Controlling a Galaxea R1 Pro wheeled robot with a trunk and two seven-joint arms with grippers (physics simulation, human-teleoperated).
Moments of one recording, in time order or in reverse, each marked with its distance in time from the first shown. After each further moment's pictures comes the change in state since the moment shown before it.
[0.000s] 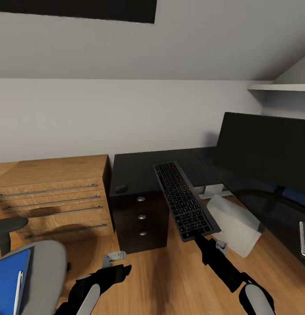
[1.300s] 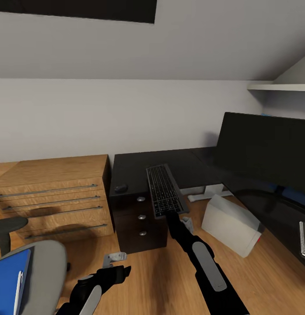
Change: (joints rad) left arm 0.000 -0.004 -0.009 0.006 -0.057 -0.001 0.005; right arm -0.315 0.156 0.275 0.226 -0.044 -0.365 -0.408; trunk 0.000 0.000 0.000
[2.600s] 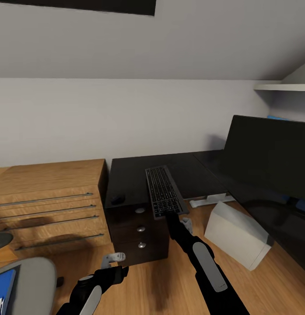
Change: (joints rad) left arm 0.000 0.000 0.000 0.006 0.003 -0.007 0.049; right arm 0.002 -0.001 0.003 0.000 -0.012 0.008 -0.004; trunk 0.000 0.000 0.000
